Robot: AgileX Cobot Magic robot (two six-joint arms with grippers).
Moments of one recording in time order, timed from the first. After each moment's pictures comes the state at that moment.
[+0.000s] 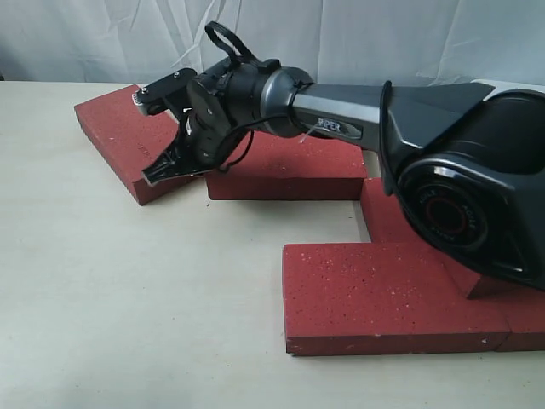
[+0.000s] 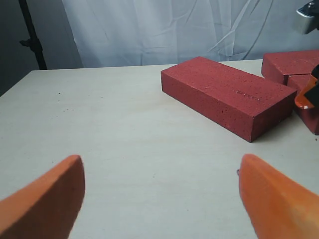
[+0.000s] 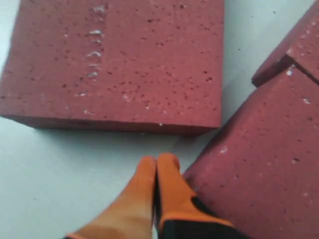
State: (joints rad) left arm 0.01 0.00 0.00 0.05 0.30 -0.02; right arm 0.76 2.40 -1.97 -0.11 0.66 0.09
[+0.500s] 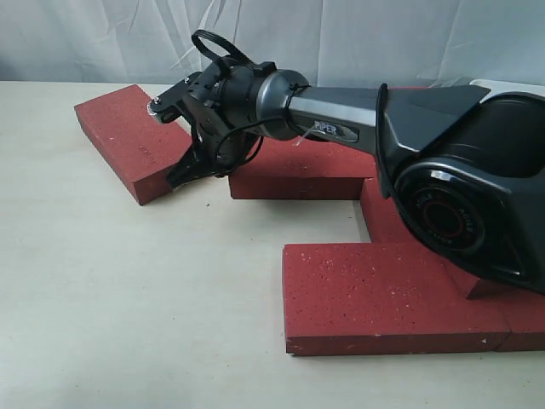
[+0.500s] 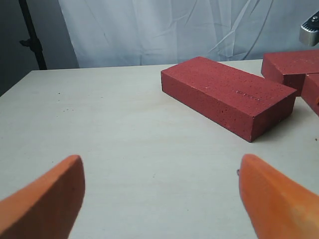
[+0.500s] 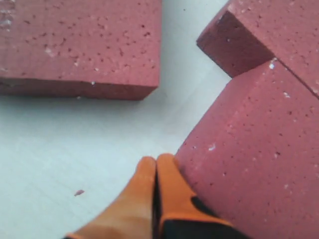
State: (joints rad) left arm 0.01 0.00 0.00 0.05 0.30 -0.02; right arm 0.77 2.41 -1.98 -0.34 0.79 0.22
